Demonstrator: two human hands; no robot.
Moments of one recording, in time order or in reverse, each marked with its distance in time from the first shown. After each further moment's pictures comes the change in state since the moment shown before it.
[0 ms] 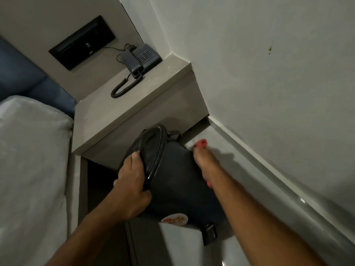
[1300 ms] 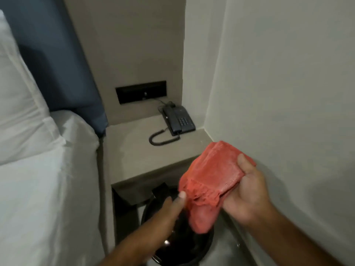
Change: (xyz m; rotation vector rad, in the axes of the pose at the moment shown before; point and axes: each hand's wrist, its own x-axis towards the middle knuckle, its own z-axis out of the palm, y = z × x) left_hand -0.049 0.000 -0.201 -1.189 -0.400 -0.270; right_hand -0.303 -0.247 0.025 0.870 -0.242 -0.163
